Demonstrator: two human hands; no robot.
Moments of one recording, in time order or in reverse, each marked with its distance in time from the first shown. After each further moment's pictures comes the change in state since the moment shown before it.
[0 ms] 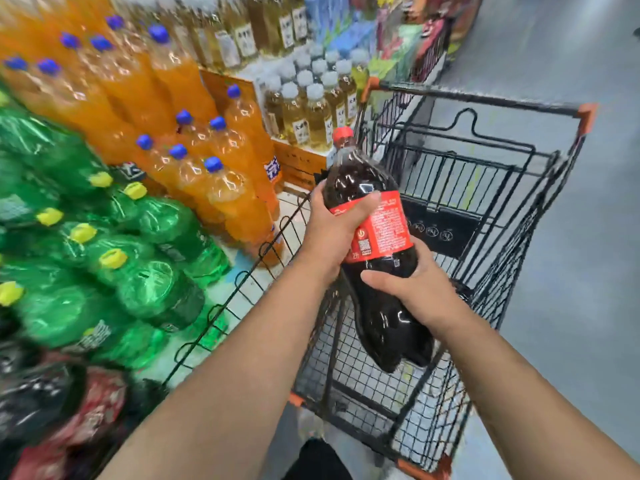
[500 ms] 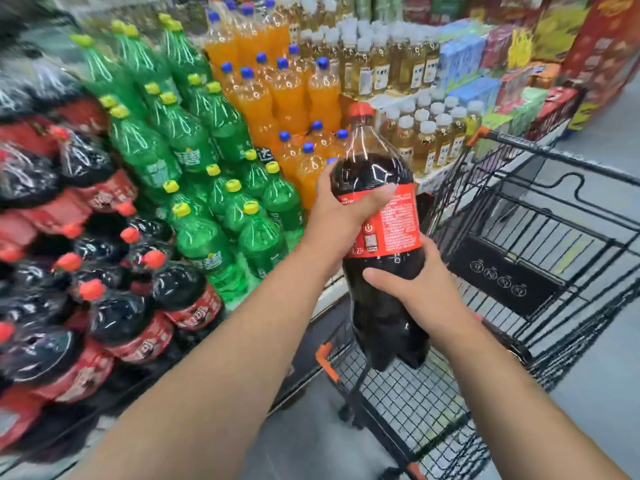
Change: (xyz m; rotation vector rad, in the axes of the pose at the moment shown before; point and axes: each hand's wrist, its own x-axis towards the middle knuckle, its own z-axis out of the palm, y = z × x) left_hand -0.127 0.069 -0.077 -0.079 0.315 0.265; right_hand -0.068 -0.054 0.068 -0.052 -0.262 -0.244
